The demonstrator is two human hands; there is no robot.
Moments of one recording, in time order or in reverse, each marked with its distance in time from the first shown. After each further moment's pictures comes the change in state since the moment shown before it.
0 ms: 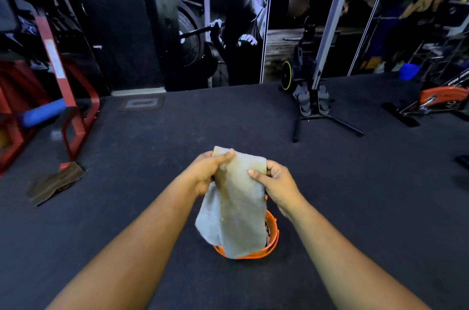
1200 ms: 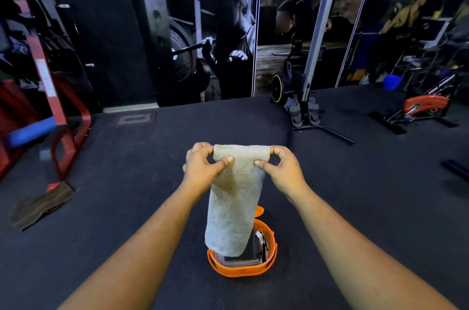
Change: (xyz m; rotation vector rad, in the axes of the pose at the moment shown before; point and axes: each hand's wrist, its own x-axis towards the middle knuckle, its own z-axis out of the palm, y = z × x) left_hand -0.011 0.026 -0.003 0.588 0.247 0.520; right_hand 0.029 -0.045 -0.022 -0.440 0.216 -0.222
